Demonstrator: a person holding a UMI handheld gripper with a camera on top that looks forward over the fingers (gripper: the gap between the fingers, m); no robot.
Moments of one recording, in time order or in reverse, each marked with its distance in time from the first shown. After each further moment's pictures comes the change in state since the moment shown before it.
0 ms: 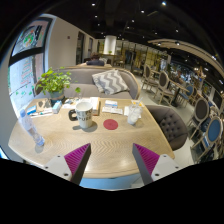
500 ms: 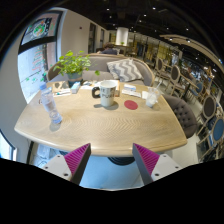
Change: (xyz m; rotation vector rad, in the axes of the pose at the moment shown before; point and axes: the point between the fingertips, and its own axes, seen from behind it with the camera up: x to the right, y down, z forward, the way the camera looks) arm -0.083 0.091 -0.036 -0.104 -0.104 -0.057
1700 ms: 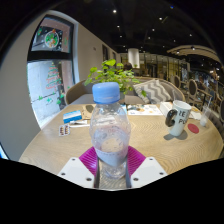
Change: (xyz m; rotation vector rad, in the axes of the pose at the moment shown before) arm -0.296 -0.121 0.177 0.307 -0.171 0.054
